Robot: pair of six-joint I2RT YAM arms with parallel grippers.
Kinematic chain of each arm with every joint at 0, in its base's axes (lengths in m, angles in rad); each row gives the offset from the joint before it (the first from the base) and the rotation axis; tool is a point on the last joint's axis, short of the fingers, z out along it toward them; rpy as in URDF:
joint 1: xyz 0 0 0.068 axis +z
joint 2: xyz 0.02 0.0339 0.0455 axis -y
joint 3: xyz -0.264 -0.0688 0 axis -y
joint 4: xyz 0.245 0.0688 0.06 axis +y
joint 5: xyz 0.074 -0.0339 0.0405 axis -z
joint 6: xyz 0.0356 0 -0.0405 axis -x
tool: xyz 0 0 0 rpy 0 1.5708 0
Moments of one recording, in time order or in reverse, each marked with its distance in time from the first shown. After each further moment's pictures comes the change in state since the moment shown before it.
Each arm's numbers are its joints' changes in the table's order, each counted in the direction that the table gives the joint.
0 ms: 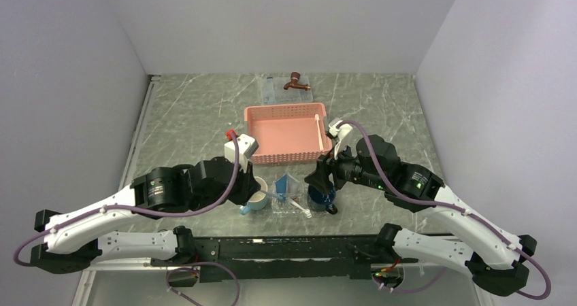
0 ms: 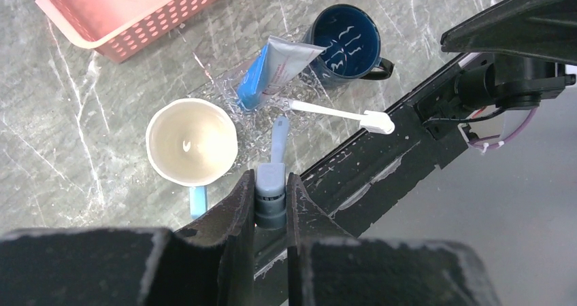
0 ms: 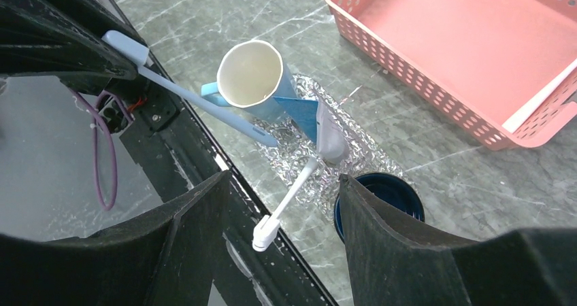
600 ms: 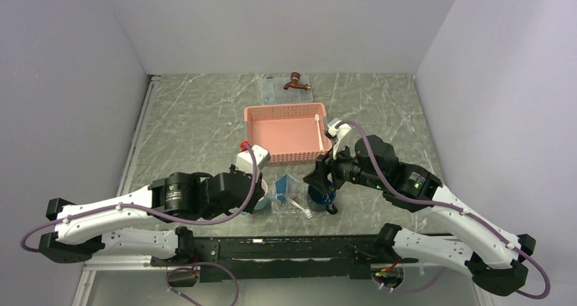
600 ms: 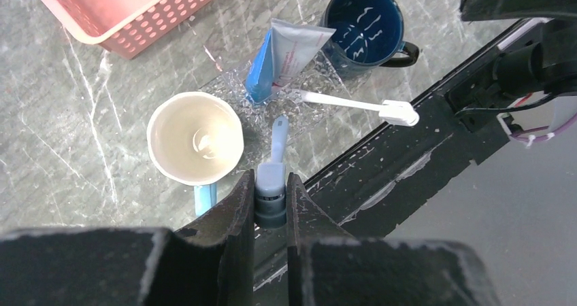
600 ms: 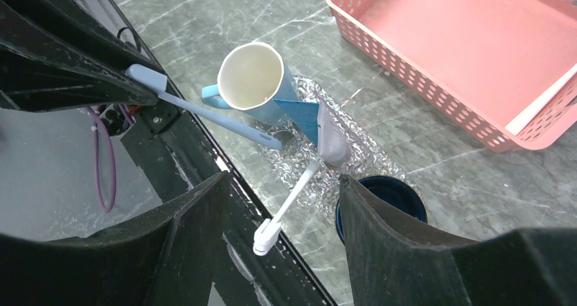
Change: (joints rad) left arm -0.105 -0.045 -0.037 -0.007 -0.113 0.012; right arm 0.000 -0.003 -0.012 -0.019 -0.001 -0.007
